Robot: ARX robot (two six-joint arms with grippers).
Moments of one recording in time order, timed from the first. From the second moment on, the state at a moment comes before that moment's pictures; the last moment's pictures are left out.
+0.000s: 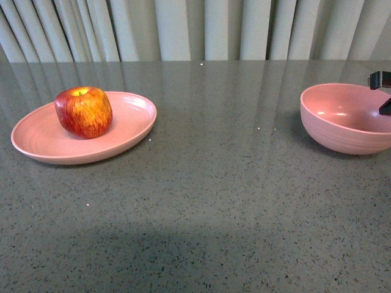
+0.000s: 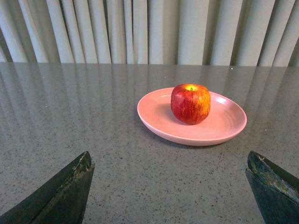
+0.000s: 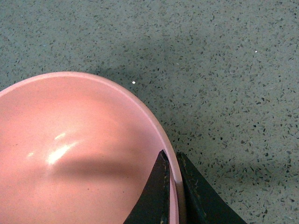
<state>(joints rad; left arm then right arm) 0.00 0.01 0.02 0.00 0.00 -0.01 -0.01 1.78 1.12 -0.05 -0.10 0.11</state>
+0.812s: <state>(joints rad) 0.00 0.01 0.02 0.00 0.00 -0.01 0.20 1.69 1.25 -0.12 -0.10 0.16</state>
